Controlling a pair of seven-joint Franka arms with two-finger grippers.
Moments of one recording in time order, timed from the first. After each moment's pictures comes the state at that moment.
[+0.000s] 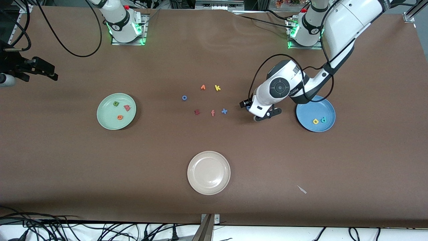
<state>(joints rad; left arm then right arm) 0.19 0.63 -0.79 -2.01 0.25 2.32 -1.11 0.03 -0.02 -0.08 -1.66 0.00 1.59 -0.09</state>
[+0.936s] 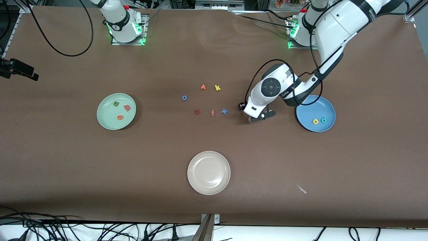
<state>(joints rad) 0.11 0.69 -0.71 -2.01 0.38 2.39 -1.12 0.01 -0.01 -0.17 -1.66 0.01 1.58 -0.09</state>
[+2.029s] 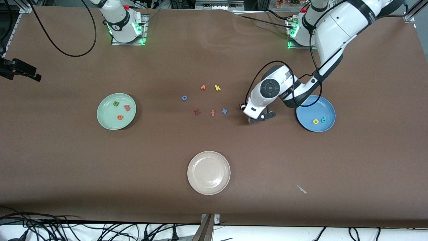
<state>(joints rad) 0.12 0.70 -0.71 -1.98 0.40 2.34 -1.11 0.01 -0.01 -0.16 -1.65 0.02 1.58 -0.09</state>
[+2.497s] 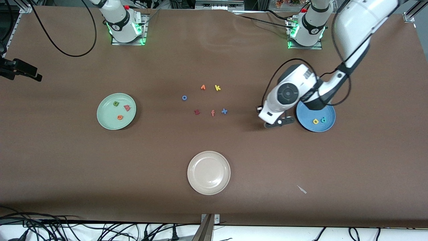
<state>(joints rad) 0.37 0.59 -0.87 -1.91 0.40 2.00 -0.88 0.01 -0.01 -0.16 -1.65 0.03 1.58 -0.09</state>
